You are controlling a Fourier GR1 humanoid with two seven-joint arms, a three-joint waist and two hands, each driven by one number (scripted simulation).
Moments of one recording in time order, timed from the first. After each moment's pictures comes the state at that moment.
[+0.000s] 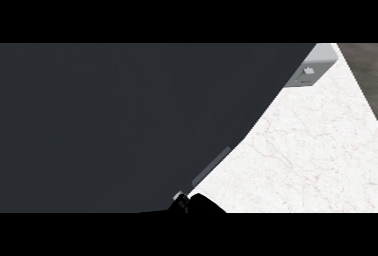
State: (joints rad) left arm 0.71 0.81 0.03 -2.17 0.98 0.02 -0.60; right arm -0.42 0.00 0.76 -2.16 0.10 -0.07 0.70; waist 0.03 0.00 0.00
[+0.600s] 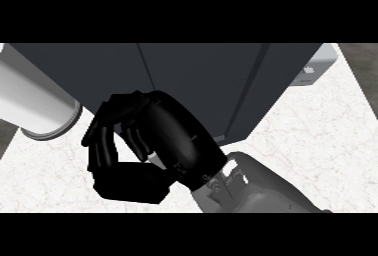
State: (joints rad) left arm 0.73 0.78 0.17 -2.17 1.04 -0.09 -0.50; right arm -0.84 0.00 0.56 -1.71 0.00 -0.21 0.60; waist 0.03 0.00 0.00
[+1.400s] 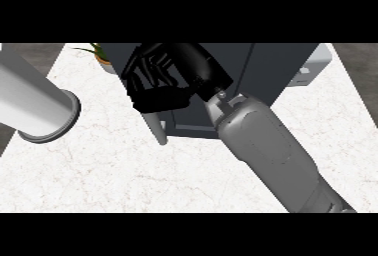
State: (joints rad) left arm 0.56 0.69 0.03 -2.21 0.92 0.02 -0.33; right arm -0.97 -0.03 0.34 -1.31 -0.05 -0.01 0.29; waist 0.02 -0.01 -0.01
